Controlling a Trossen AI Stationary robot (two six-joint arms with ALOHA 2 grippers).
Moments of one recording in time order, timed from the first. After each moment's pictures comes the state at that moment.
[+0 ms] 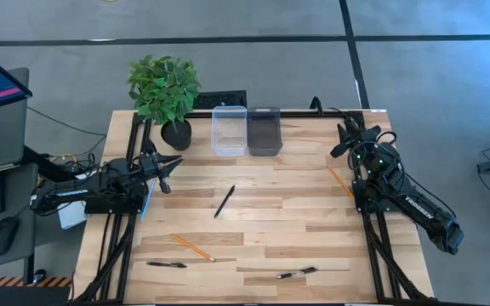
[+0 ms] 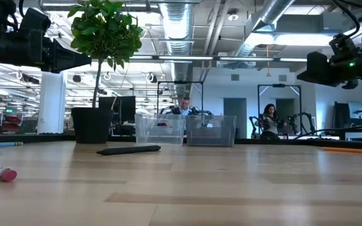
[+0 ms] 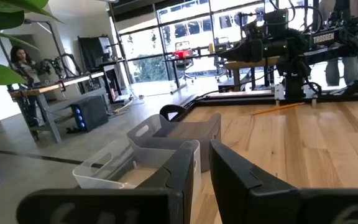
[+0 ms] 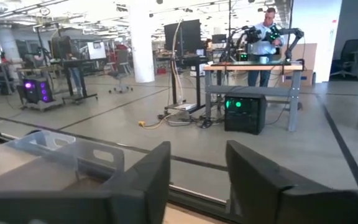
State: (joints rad) left arm 0.18 0.02 0.02 0.06 -0.24 0.17; right arm -0.79 0.01 0.01 0.05 0.26 -0.01
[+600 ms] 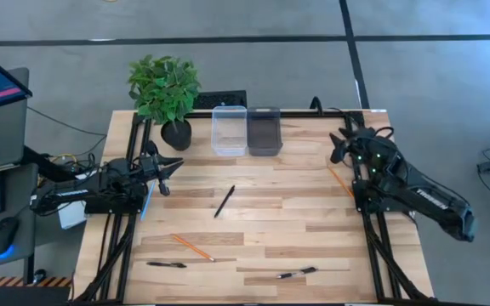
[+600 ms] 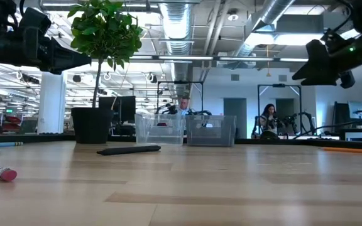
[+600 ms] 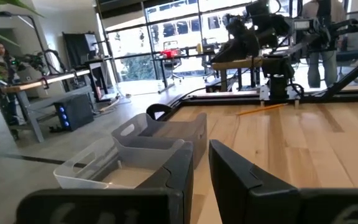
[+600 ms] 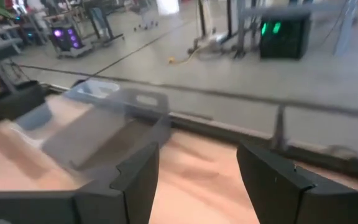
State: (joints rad) left arm 0.18 0.02 0.02 0.04 -0.19 0.13; right arm -0.62 0.22 0.25 -0.31 0.26 0.25
